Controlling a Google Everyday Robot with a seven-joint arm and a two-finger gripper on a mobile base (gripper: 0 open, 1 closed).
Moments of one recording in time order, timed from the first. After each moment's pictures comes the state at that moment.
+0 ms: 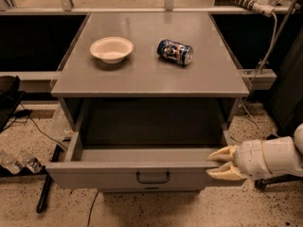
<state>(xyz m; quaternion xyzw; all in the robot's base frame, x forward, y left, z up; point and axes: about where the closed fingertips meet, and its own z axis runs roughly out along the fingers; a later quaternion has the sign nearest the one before) 0.439 -0.190 0.677 -0.60 0.69 0.20 0.35</state>
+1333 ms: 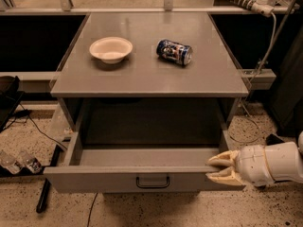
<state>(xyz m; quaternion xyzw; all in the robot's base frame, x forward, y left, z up) 0.416 -0.179 0.687 -0.60 0.68 0.22 0.36</state>
